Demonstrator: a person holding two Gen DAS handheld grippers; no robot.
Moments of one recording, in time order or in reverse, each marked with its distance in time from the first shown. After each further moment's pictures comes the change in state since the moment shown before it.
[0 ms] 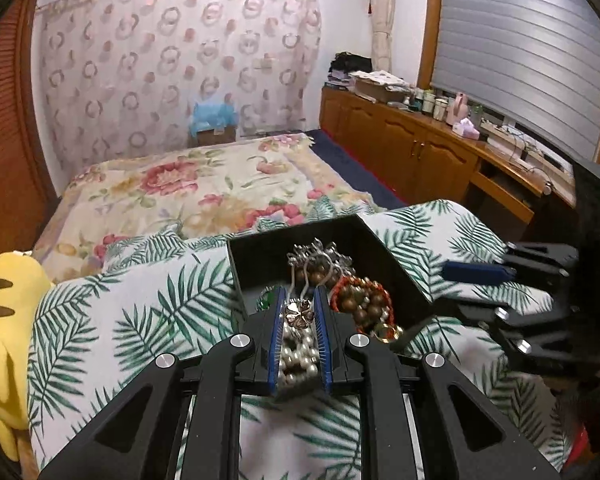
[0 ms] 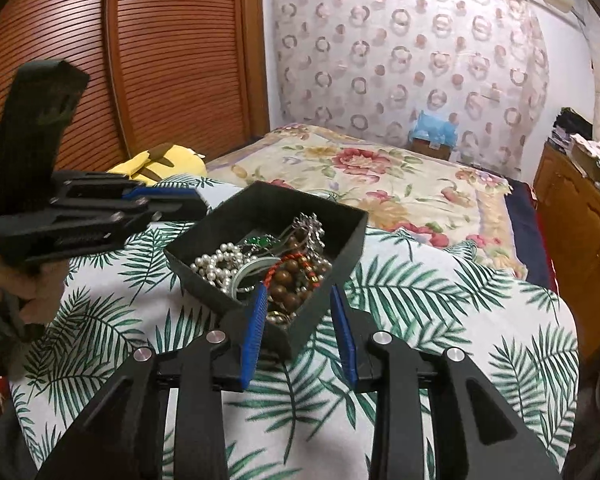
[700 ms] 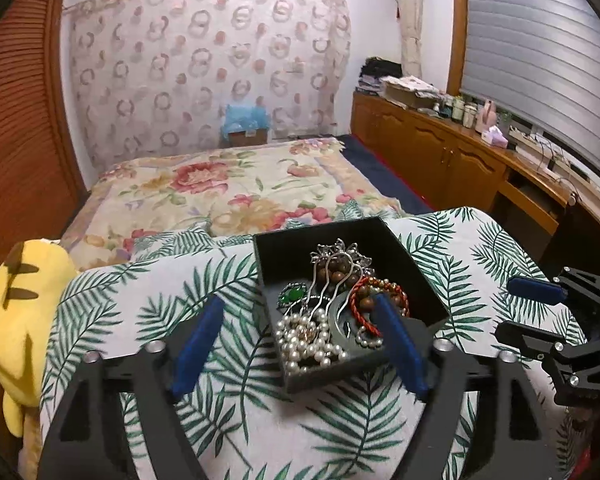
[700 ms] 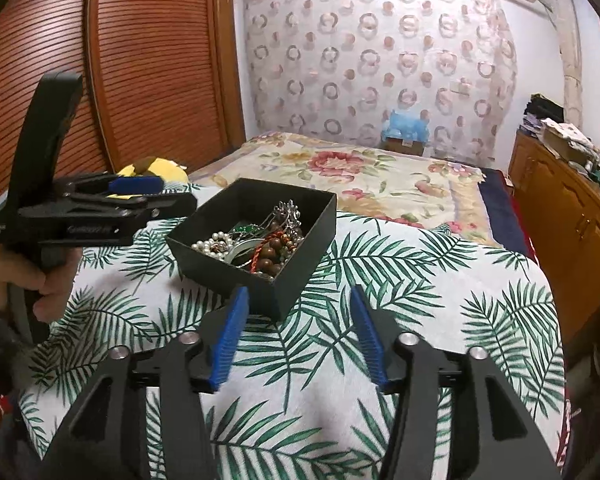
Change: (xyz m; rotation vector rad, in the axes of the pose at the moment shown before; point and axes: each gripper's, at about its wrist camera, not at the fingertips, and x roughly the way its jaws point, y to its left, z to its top) left arm -0.018 -0.006 -0.009 -0.048 -0.022 0.116; right arm -0.037 0.002 -0.029 0.082 -0.041 -0.072
